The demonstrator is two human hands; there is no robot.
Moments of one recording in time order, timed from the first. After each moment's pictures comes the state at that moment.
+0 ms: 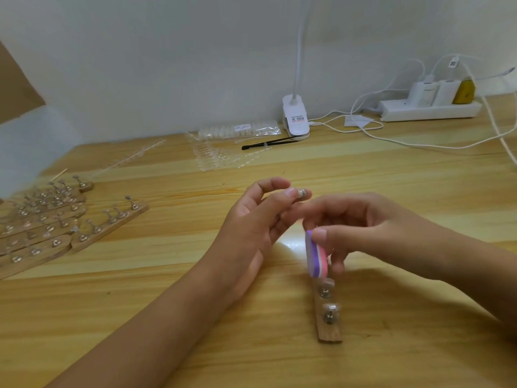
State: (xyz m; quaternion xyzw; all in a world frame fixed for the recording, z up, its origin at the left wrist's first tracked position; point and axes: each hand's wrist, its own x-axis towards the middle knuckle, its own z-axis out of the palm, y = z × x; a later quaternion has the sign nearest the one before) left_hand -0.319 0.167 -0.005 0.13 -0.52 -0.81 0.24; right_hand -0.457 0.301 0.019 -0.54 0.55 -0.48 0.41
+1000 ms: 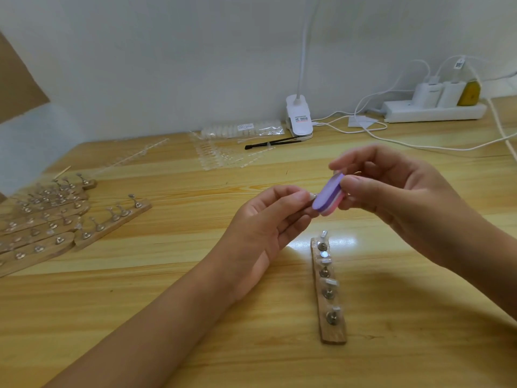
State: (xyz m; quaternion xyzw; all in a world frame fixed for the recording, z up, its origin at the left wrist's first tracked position) left_hand -0.322 0.169 0.000 0.13 -0.50 -0.83 0.20; right_hand -0.473 0.300 0.021 -0.51 0.49 -0.64 0.29
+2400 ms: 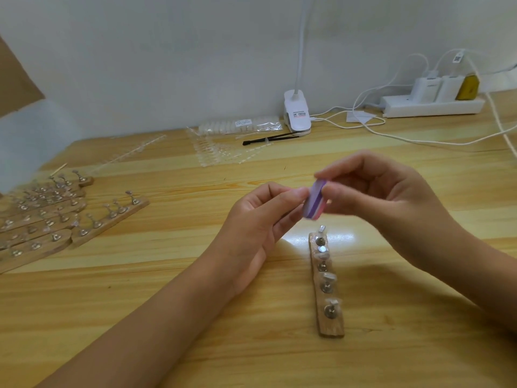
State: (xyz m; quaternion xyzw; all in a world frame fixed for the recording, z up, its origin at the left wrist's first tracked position) left_hand -0.320 0.169 -0.002 0.12 -0.50 -0.83 0.22; right_hand -0.451 0.297 0.017 -0.49 0.52 -0.66 0.25
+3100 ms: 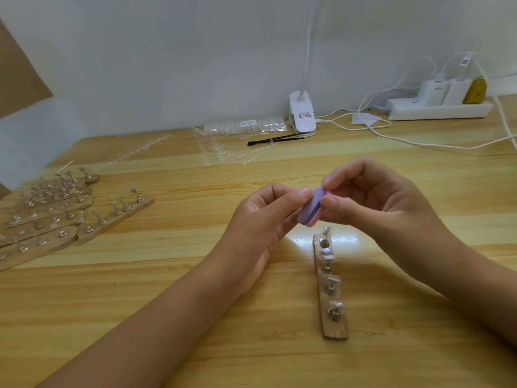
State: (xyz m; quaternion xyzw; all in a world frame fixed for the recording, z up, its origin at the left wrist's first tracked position) left_hand -0.323 0.171 -0.003 0.14 -0.52 -0.81 0.25; right_hand -0.451 0.293 0.007 -0.48 0.50 -0.68 0.24
